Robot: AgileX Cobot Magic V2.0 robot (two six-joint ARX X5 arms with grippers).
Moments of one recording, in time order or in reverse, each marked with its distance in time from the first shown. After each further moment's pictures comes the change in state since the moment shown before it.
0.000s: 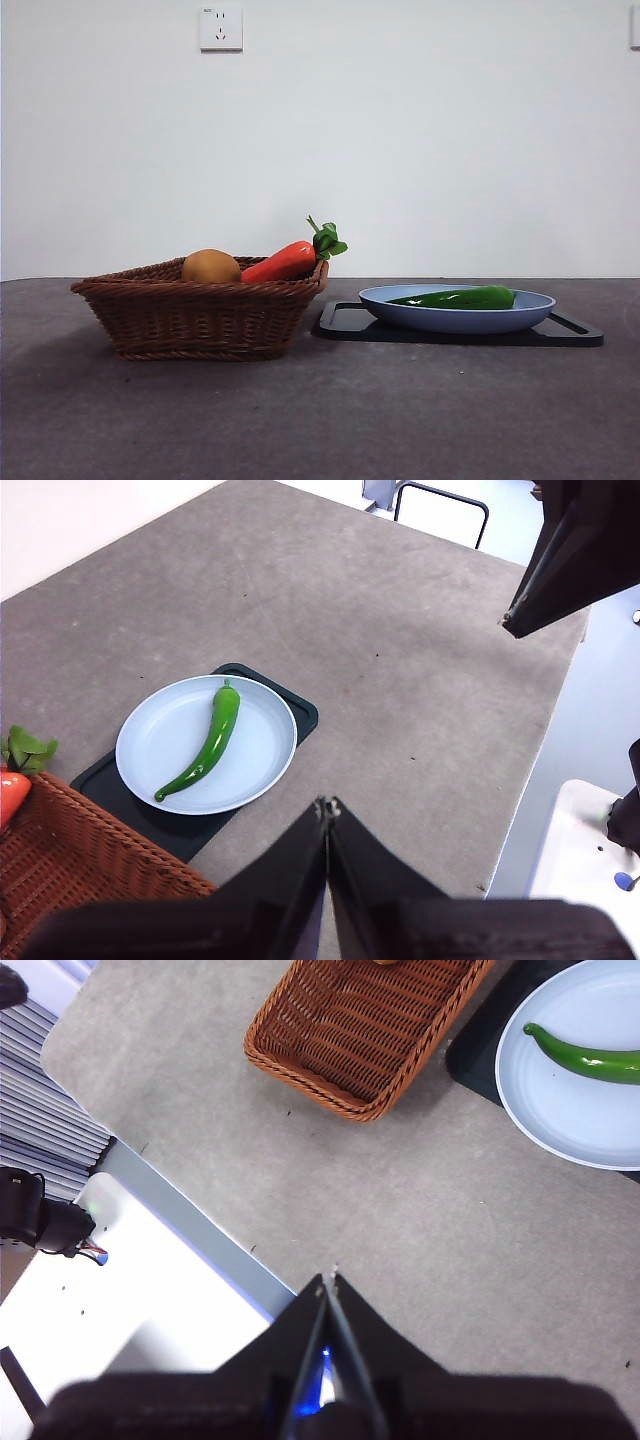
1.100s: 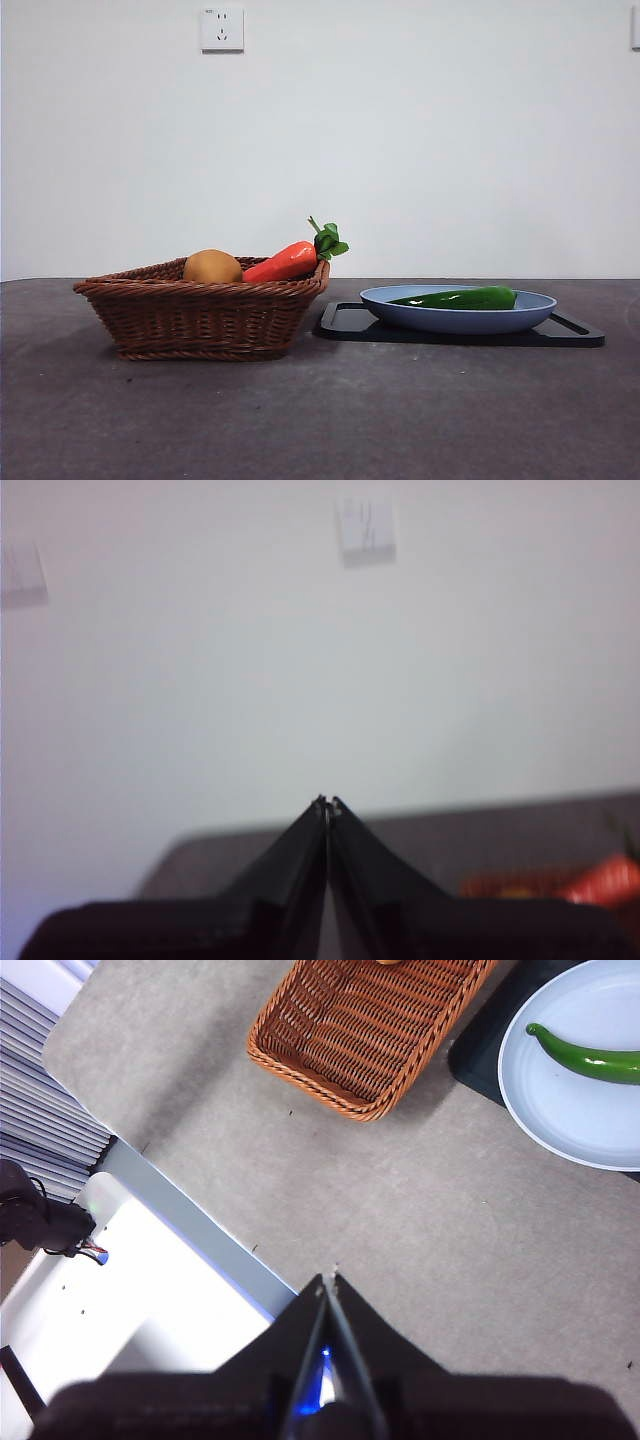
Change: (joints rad) left arm 0.745 -0.833 -0.931 0.749 -0.269 0.037; right arm 0.000 -0.001 0.000 0.000 0.000 0.000
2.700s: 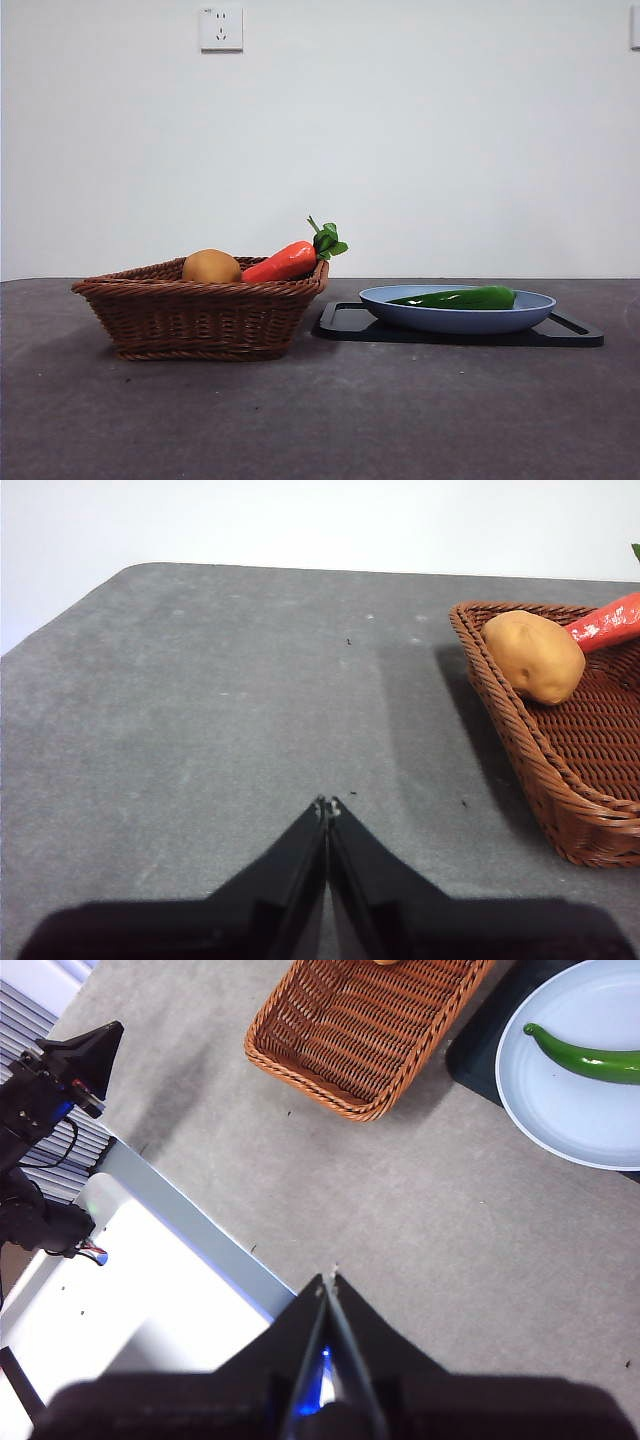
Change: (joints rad) left arm 0.020 -0.282 -0.424 -0.219 0.008 -0.168; right arm 0.000 0.000 0.000 0.000 0.000 0.000
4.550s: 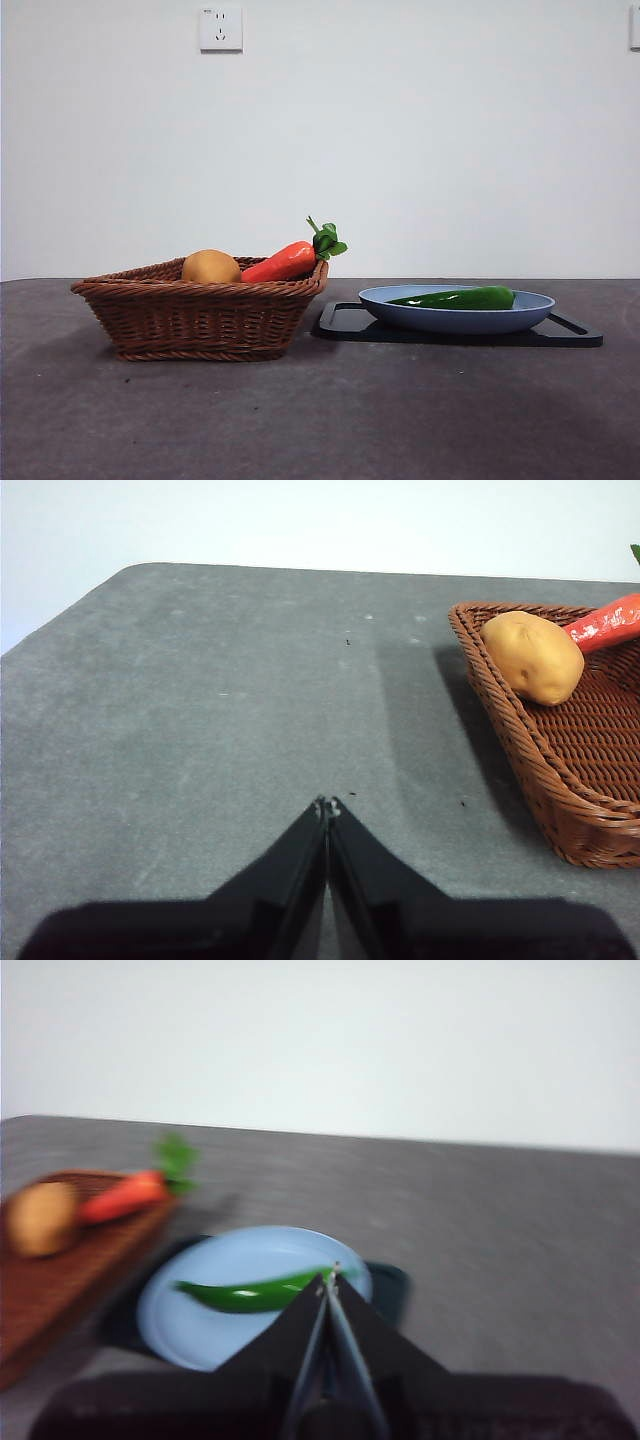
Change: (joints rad) left arm 0.000 0.000 0.000 0.000 0.000 0.000; right arm -0.351 -0.846 -1.175 1.182 0.282 0.092
